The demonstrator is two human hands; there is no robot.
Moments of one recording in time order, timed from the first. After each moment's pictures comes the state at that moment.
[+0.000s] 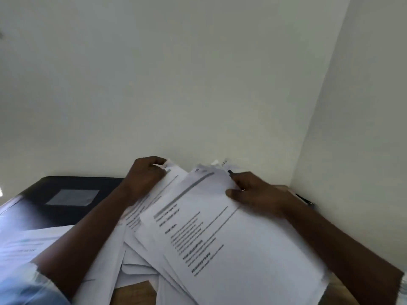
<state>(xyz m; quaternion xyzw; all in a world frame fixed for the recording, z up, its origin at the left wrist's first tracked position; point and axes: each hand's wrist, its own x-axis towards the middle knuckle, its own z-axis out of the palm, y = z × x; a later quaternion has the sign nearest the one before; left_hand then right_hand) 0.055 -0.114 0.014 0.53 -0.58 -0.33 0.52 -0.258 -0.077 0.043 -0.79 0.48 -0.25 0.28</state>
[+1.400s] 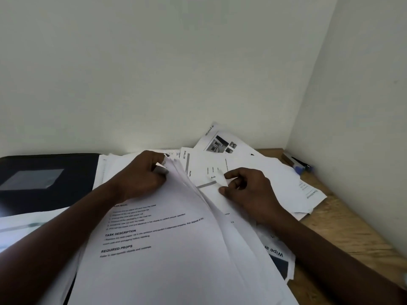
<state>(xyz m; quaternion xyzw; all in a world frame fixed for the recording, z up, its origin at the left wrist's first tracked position) -0.003 -0.093 -0.013 0.48 -0.72 -0.35 0.37 -0.272 -0.061 -0.045 -0.62 0.62 -0.40 0.27</state>
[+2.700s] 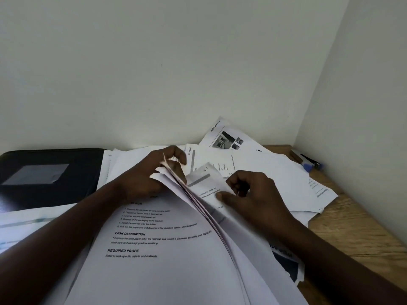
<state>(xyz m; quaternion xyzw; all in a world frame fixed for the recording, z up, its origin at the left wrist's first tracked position) 0.010 -0.100 -0.024 0.34 -0.79 -0.39 0.34 -0.262 -0.033 -0.036 -0.70 0.56 -0.39 0.21</state>
